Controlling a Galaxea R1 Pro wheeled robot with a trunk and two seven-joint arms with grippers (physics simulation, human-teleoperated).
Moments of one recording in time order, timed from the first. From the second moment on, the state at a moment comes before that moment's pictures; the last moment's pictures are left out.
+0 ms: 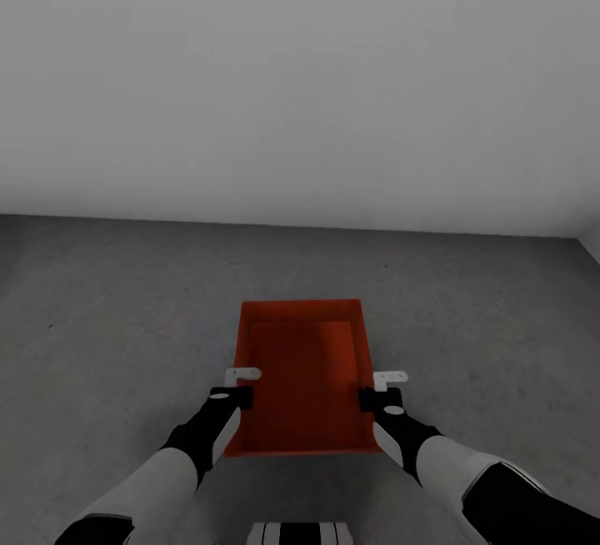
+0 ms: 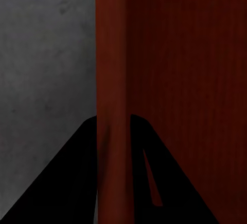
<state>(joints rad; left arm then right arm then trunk) -0.73 -0.16 0.00 -0.40 -0.02 0.23 0.22 -0.85 0.08 0.64 -0.07 -0.57 -0.13 -0.22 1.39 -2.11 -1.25</state>
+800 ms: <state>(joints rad) -0.73 -0.16 0.00 -0.41 -0.02 0.23 0.22 -0.85 0.08 0.64 -0.07 -0.57 -0.13 -0.22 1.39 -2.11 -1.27</state>
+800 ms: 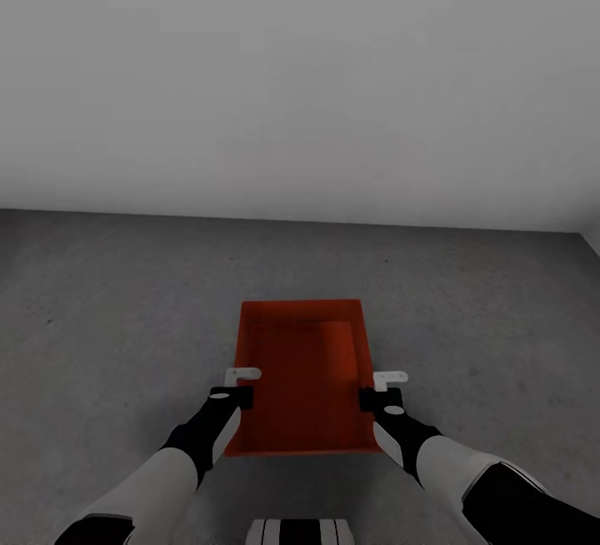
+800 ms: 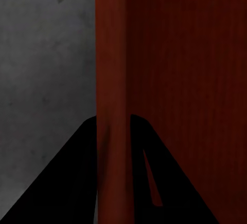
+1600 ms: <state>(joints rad) -0.73 -0.16 0.00 -0.40 -0.02 0.23 0.22 -0.85 0.08 0.64 -0.07 -0.57 -0.13 -0.22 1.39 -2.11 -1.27</state>
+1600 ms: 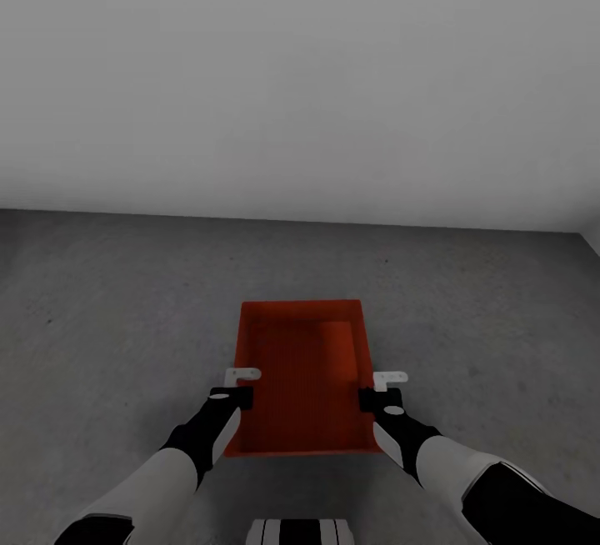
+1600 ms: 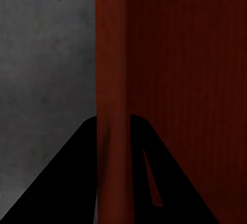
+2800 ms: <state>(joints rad) -0.73 -0.16 0.00 -0.40 -0.03 0.27 0.22 -0.85 0.07 0.60 -0.07 -0.55 -0.14 -0.22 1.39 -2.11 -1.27</state>
